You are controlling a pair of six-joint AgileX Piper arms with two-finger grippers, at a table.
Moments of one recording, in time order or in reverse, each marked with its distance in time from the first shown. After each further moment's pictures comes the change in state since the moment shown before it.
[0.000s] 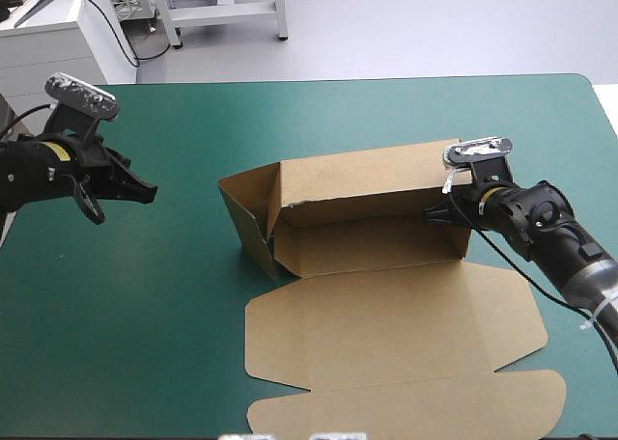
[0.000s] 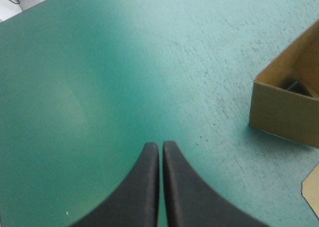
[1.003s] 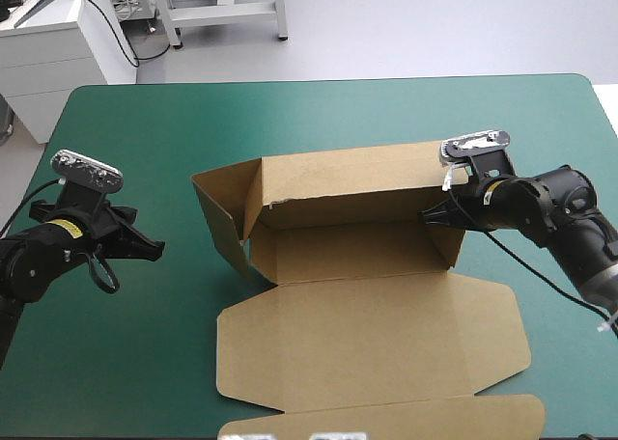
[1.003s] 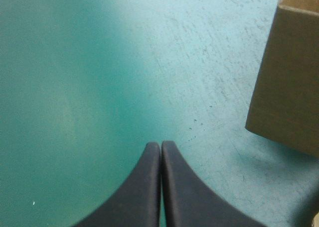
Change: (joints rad) left arm 0.028 -0.247 0.503 -0.036 -0.342 0.000; right arm 0.000 -0.031 -0.134 0.220 0.247 -0.193
